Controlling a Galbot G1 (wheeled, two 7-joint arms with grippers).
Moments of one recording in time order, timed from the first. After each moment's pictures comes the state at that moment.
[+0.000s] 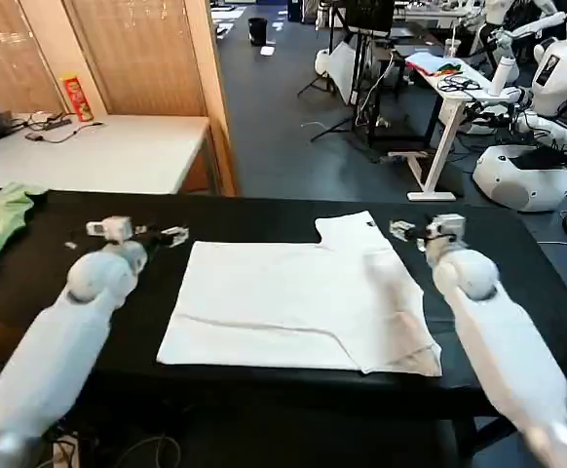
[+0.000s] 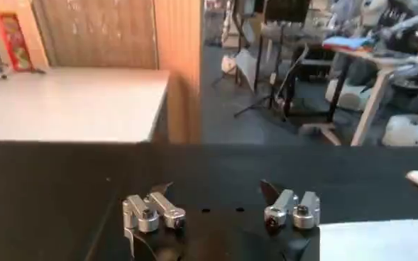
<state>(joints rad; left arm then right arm) 0.57 -1.02 -0.19 -1.33 -0.75 0.63 -0.11 -0.45 1.15 0.15 1.17 0.55 -0.56 0.06</state>
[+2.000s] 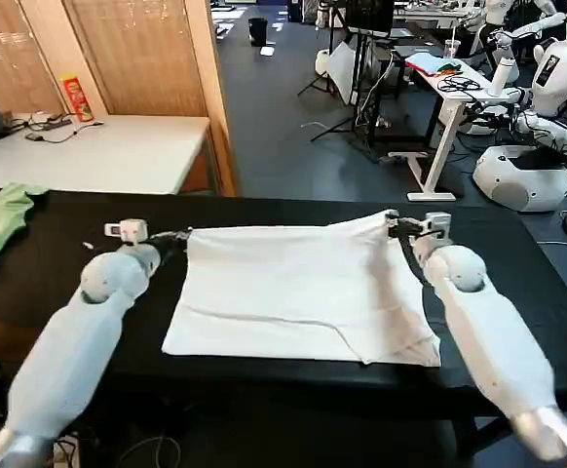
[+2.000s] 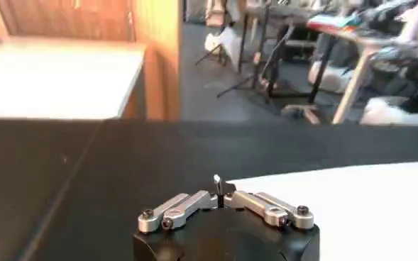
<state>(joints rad) 0.76 -0.95 -0.31 -1.64 -0.71 0.64 -0.05 -0.72 0.96 0.27 1.55 0.60 -0.53 0.00</state>
